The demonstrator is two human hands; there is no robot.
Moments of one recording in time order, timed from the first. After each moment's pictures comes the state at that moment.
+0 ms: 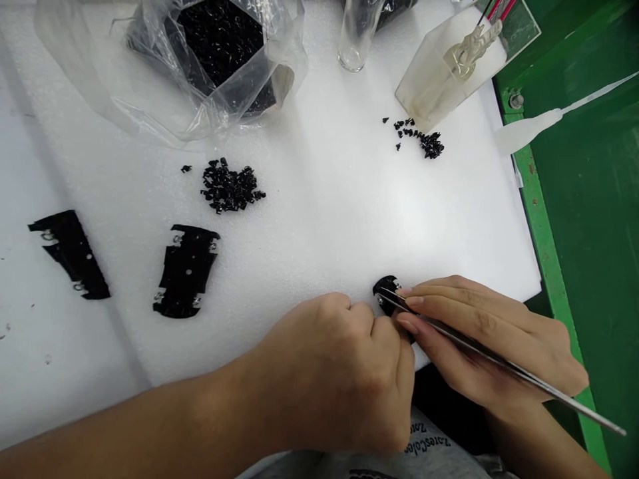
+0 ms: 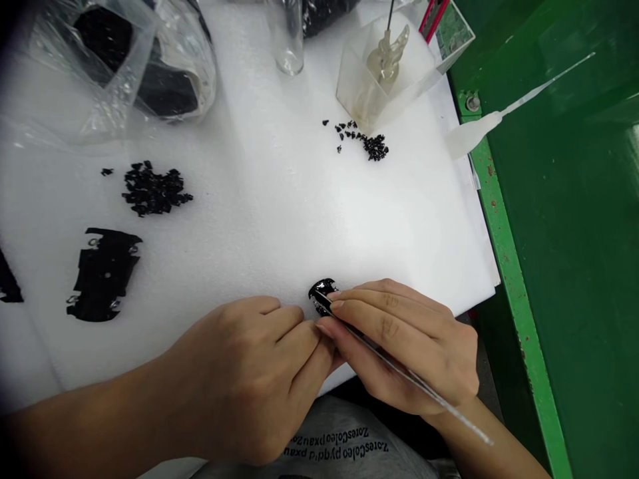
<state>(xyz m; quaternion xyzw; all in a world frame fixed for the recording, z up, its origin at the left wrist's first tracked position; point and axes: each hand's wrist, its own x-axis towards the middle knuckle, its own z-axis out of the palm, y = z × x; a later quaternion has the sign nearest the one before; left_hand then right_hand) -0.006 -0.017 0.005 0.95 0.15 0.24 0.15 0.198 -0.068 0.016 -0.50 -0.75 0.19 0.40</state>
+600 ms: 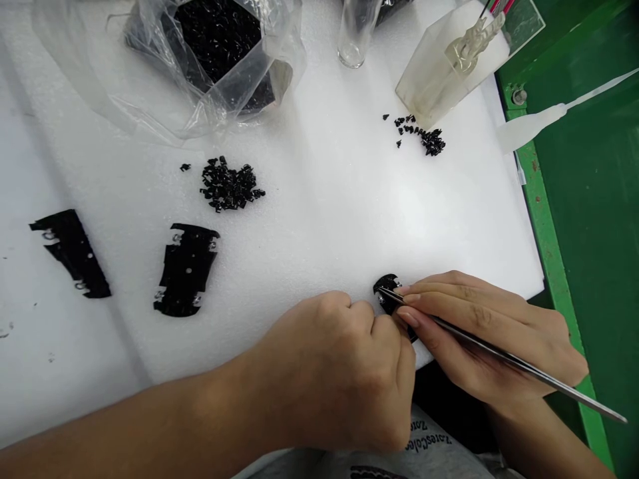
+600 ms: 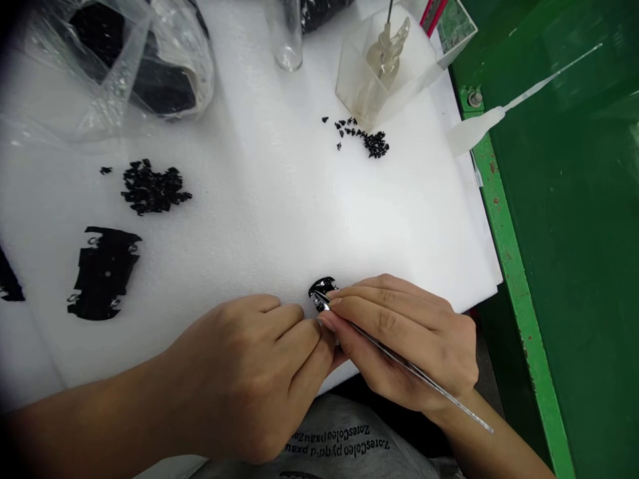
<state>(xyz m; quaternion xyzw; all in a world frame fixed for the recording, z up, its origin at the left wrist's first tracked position) -0.008 -0.018 0.006 0.95 0.15 0.24 0.15 0.196 -0.060 0.019 -0.49 -0.74 0.20 0.41</state>
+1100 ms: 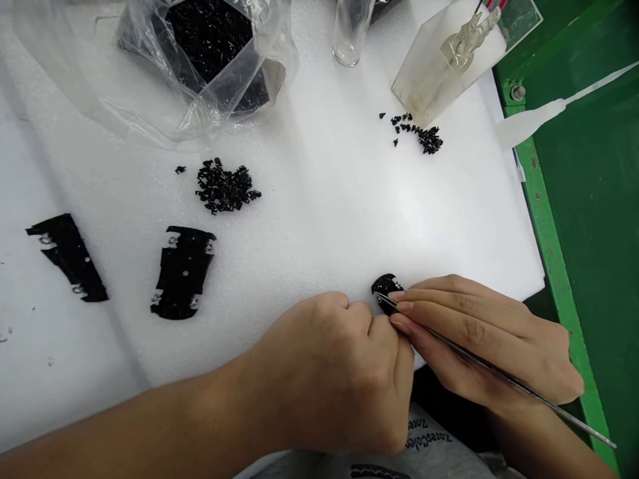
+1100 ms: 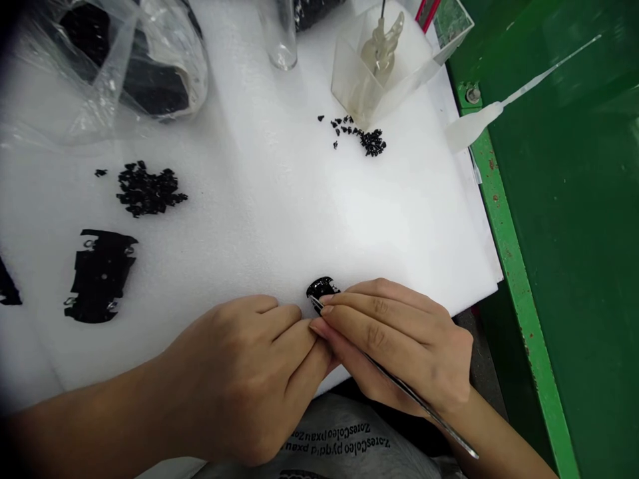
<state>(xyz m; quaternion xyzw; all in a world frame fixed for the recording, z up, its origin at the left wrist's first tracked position) -0.008 -0.017 0.004 0.95 0.15 0.24 0.16 0.203 -0.066 0.015 -0.45 -0.79 0.20 0.38</state>
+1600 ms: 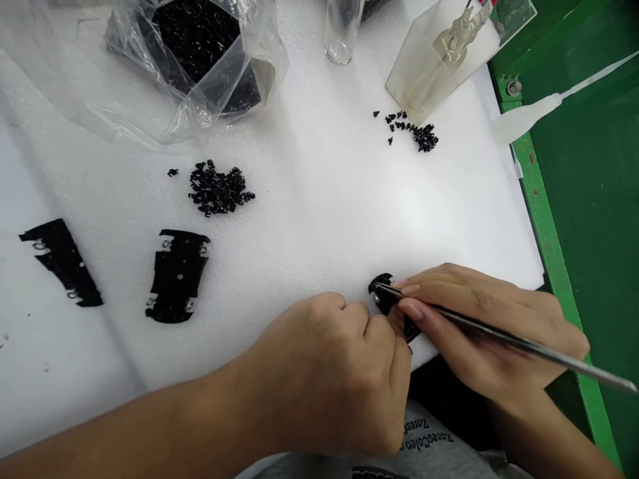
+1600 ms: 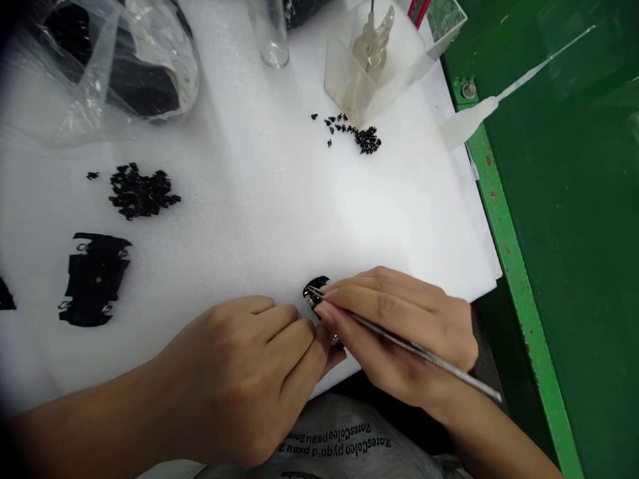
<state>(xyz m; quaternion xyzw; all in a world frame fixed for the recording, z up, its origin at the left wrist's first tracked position) -0.009 -0.016 0.007 0.95 0.15 0.24 0.15 0.196 -0.061 0.019 -0.52 -0.71 0.24 0.42</state>
